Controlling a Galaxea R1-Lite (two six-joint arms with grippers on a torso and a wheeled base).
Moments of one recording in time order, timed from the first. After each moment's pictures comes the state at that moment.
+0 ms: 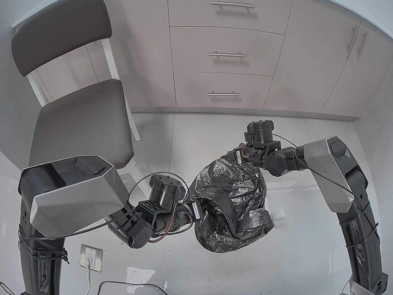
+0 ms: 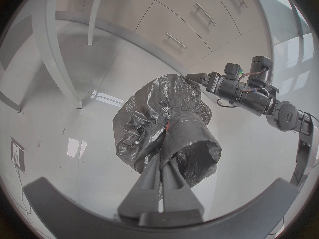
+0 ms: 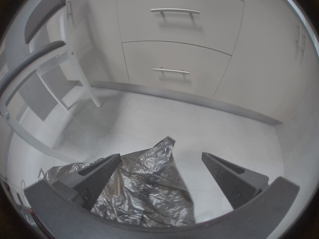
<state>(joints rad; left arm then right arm) -0.61 2.35 -0.94 -0.80 -0.10 -0.70 0.37 2.64 -1.92 -0.28 -0.22 -0.06</state>
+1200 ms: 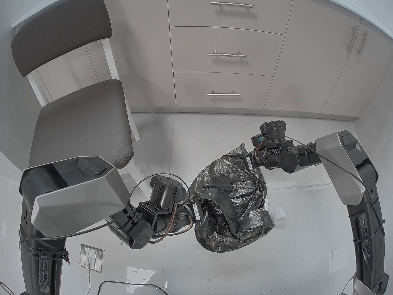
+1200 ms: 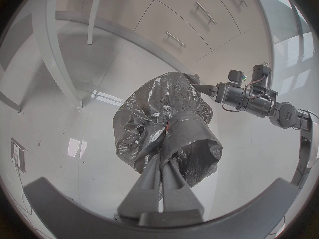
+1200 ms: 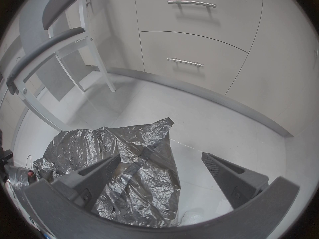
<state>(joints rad) -0.62 2.36 -0.94 -0.80 -0.10 -0.70 0.31 2.56 -1.80 -0.23 -0.02 -0.20</state>
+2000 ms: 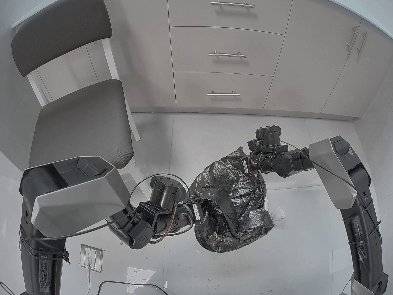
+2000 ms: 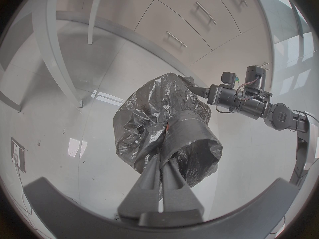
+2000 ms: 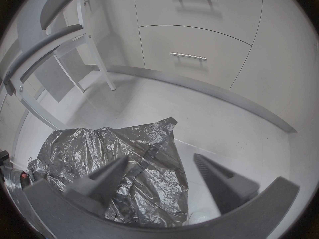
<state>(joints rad) -0.62 2.36 -0.94 -0.80 -0.10 -0.70 0.32 2.63 -1.86 -0.23 -0.02 -0.17</state>
